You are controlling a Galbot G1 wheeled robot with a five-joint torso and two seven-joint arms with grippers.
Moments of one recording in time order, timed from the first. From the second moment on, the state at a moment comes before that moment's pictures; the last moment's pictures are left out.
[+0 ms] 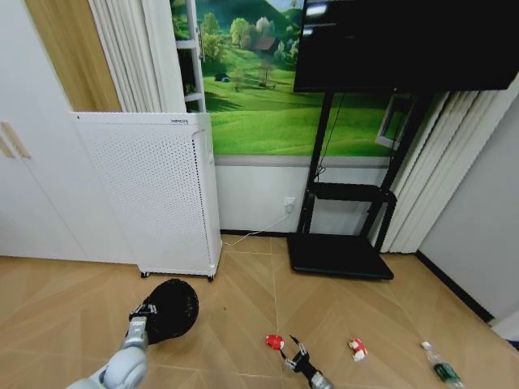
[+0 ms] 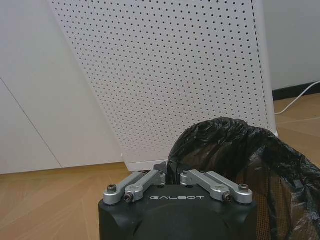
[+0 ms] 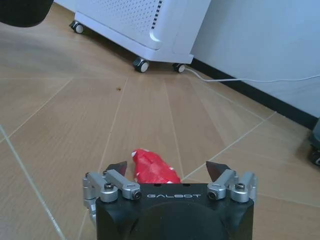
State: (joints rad) left arm 1.19 -0.64 0.03 -1.69 -0.72 0.00 -0.74; right arm -0.94 1.34 0.09 0.42 -0.21 0.80 -0.04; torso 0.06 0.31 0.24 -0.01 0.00
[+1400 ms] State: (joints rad) left arm 1.19 -0.66 0.02 -1.71 -0.73 -0.02 -0.74; right arm -0.75 1.46 0.08 0.20 -0.14 0.59 -0.09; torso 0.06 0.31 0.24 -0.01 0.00
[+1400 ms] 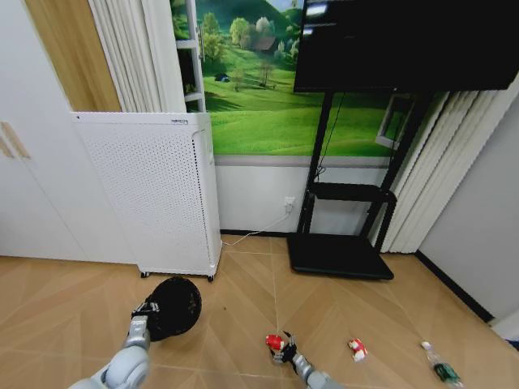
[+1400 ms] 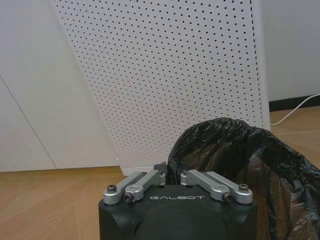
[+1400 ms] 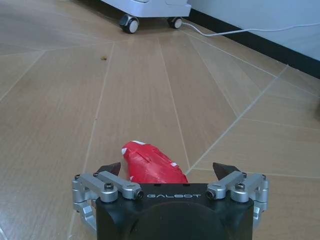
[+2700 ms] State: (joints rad) left arm 1.20 -0.68 0.02 -1.73 -0.72 -0.03 -0.74; right arm -0.74 1.49 0.09 0.16 -0.10 0.50 -0.10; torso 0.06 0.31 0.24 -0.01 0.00
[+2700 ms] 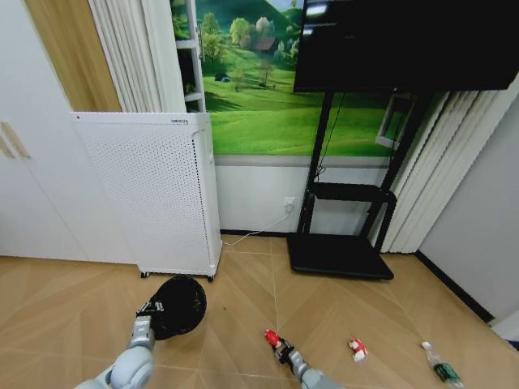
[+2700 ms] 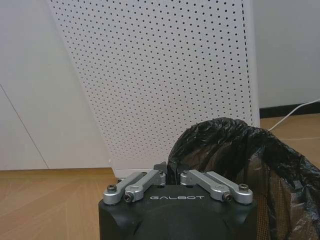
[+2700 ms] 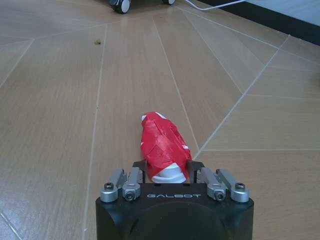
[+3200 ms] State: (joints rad) left arm 1.17 -0.67 0.05 -1.68 -0.71 -0.03 -0.74; right arm -0.80 1.37 0.09 0.28 -0.10 0.68 -0.11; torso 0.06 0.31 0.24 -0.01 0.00
